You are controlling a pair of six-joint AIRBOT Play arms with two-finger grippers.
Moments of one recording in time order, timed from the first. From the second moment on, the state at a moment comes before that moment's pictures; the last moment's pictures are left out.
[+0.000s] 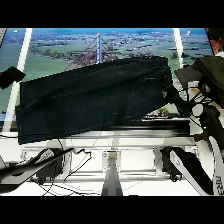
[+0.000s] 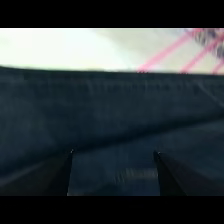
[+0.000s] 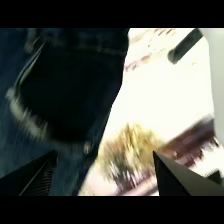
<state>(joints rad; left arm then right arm) 0.54 -1.12 1.10 1.11 -1.06 -1.20 -0.19 -0.88 0.46 -1.50 0.66 2.14</state>
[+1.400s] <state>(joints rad) 1.26 -0.98 0.58 1.41 -1.32 -1.31 -0.19 -1.18 0.45 -1.52 0.09 2.31</state>
